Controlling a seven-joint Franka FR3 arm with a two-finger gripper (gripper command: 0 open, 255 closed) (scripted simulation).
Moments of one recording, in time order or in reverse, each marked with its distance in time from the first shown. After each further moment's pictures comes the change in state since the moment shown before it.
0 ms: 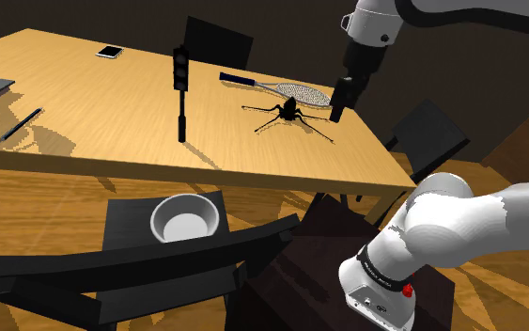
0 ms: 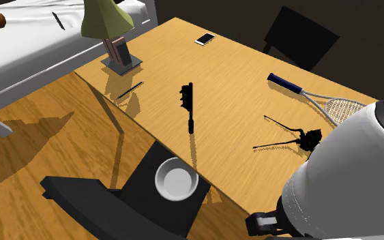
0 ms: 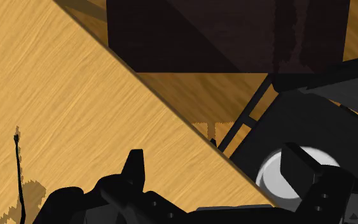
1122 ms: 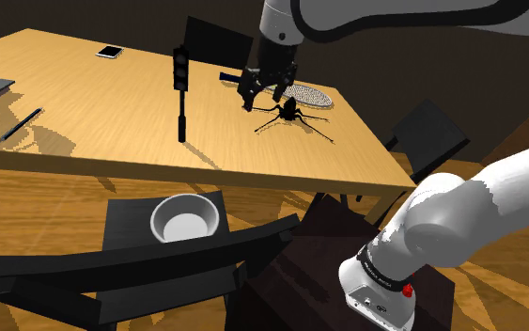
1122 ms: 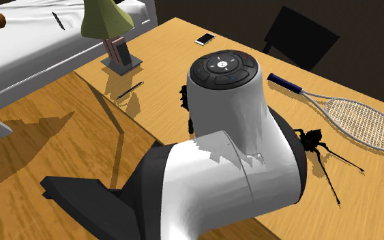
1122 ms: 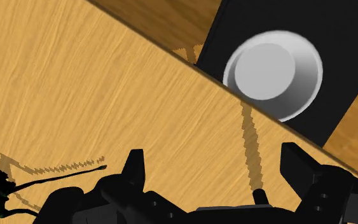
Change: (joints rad) arm -0.004 0.398 0.205 0.175 0.051 0.385 0.385
